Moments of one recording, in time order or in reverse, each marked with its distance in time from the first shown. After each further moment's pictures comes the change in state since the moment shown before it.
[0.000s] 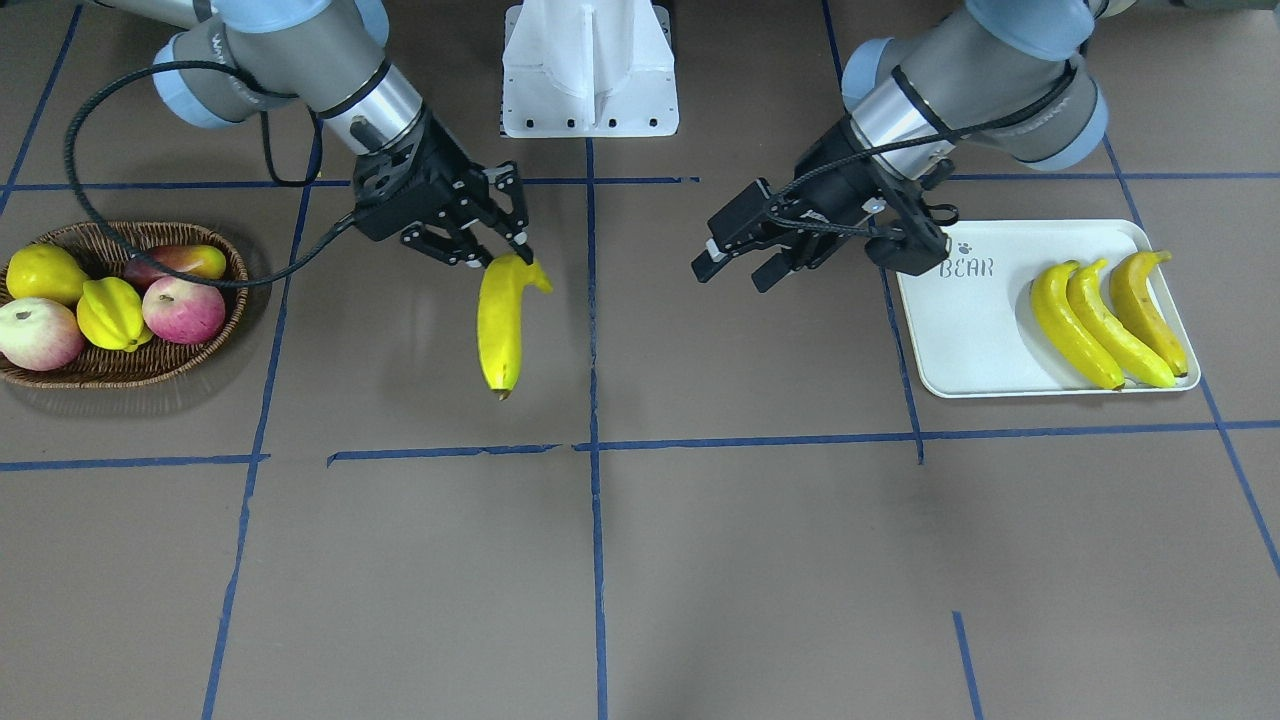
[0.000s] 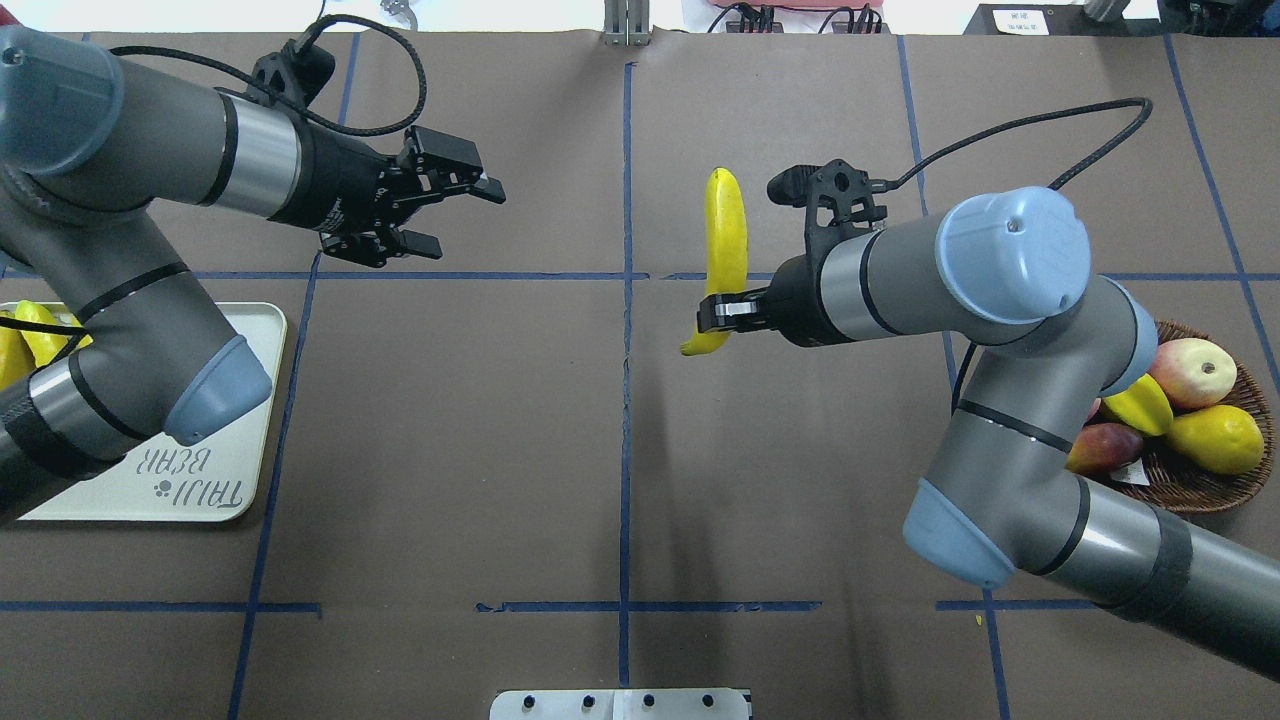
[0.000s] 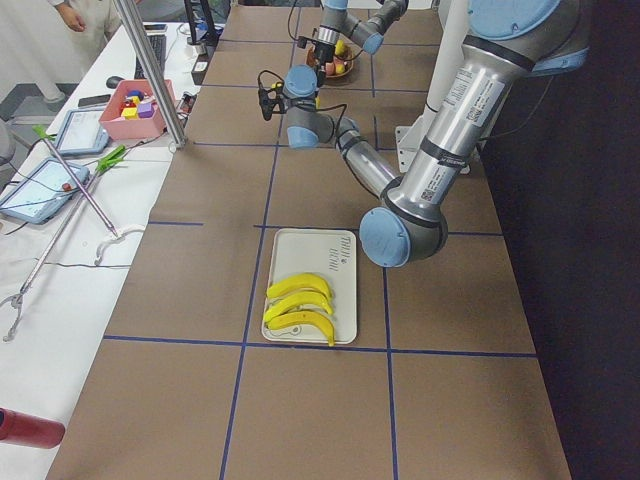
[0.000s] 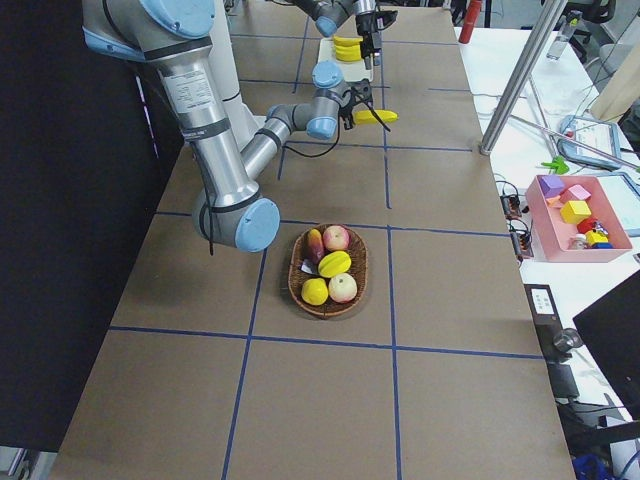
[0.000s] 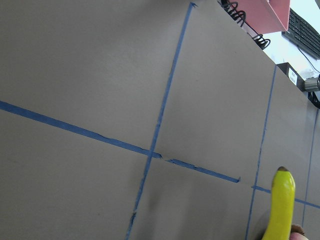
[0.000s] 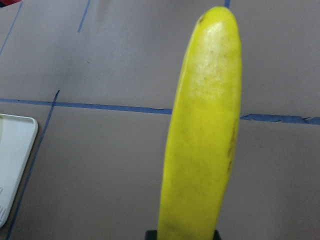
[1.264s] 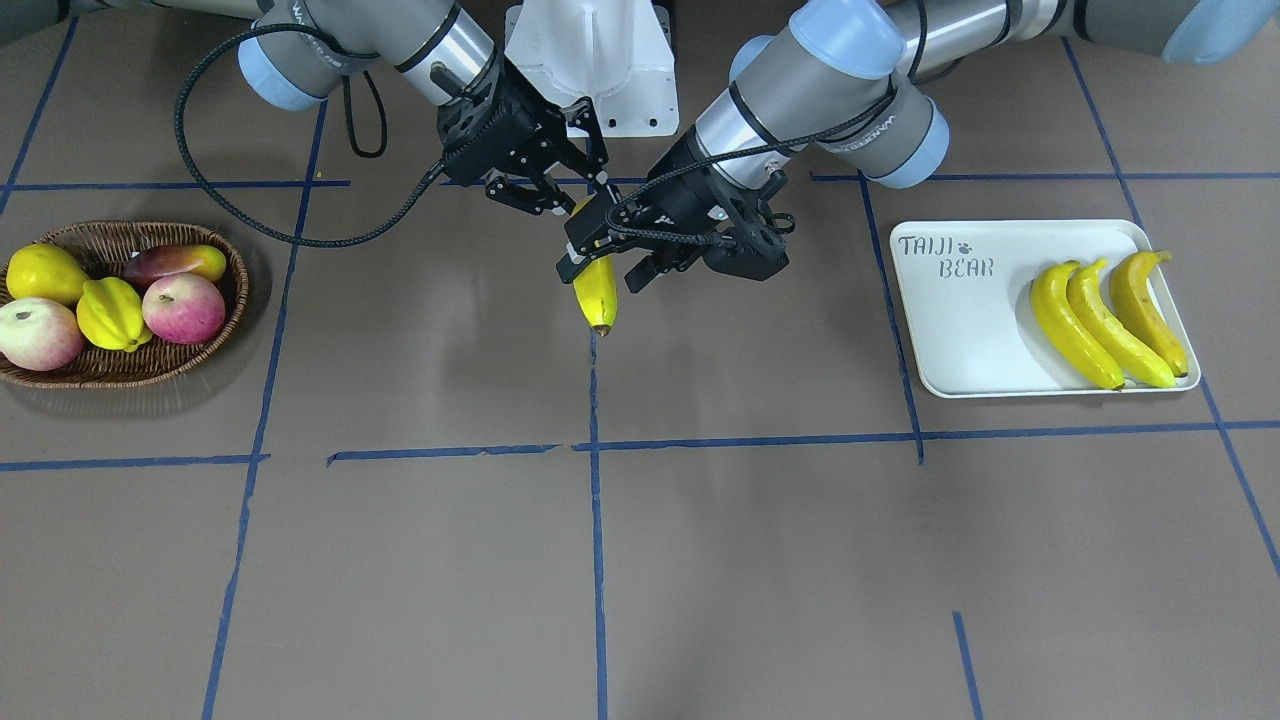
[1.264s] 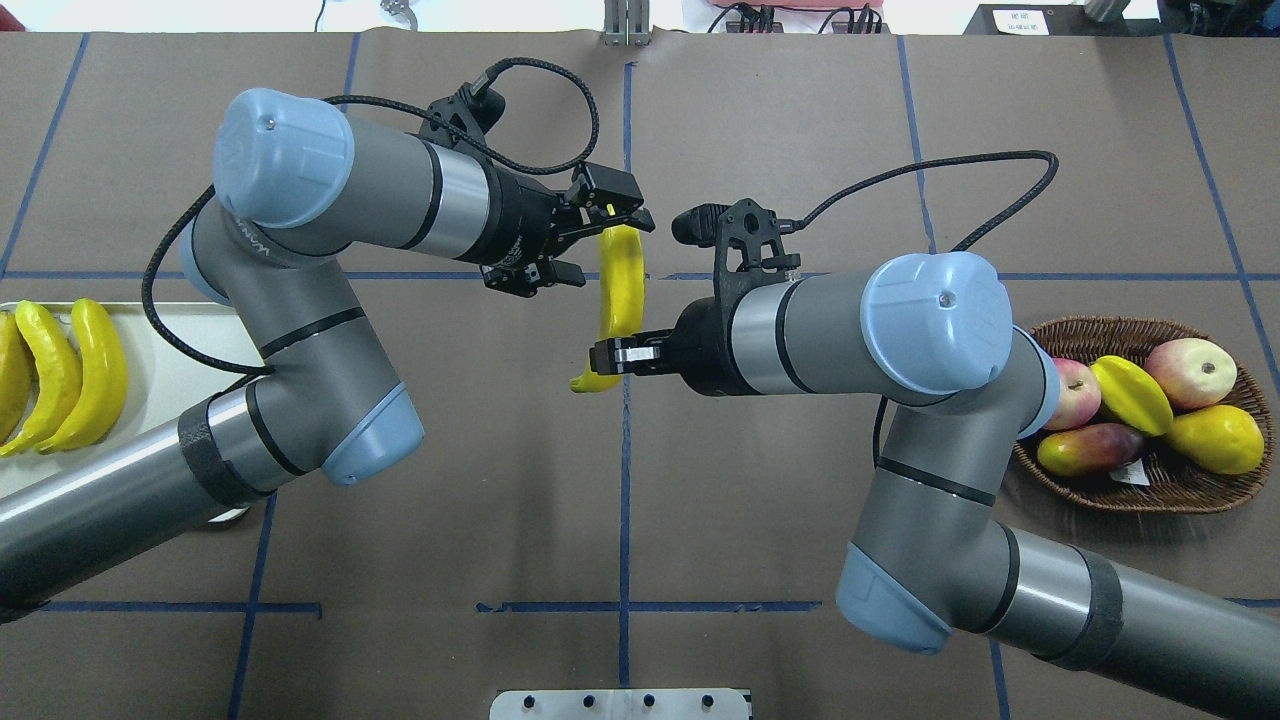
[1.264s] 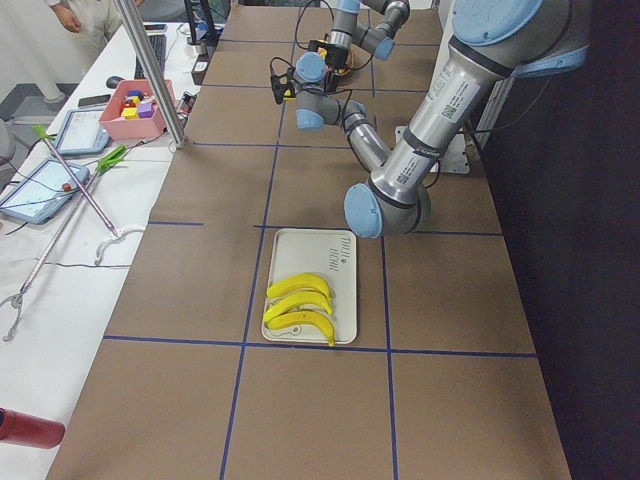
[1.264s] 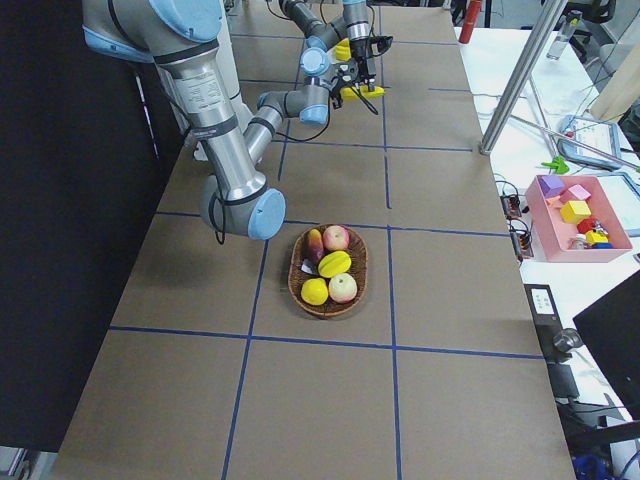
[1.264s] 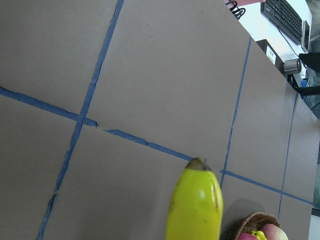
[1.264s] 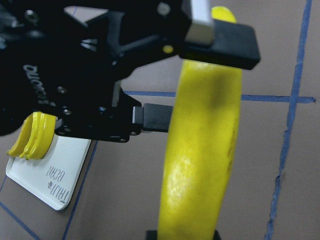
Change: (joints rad) left arm 0.127 -0.156 0.118 -0.002 0.123 -0.058; right arm -0.074 0.074 0.001 0.040 -0.031 0.017
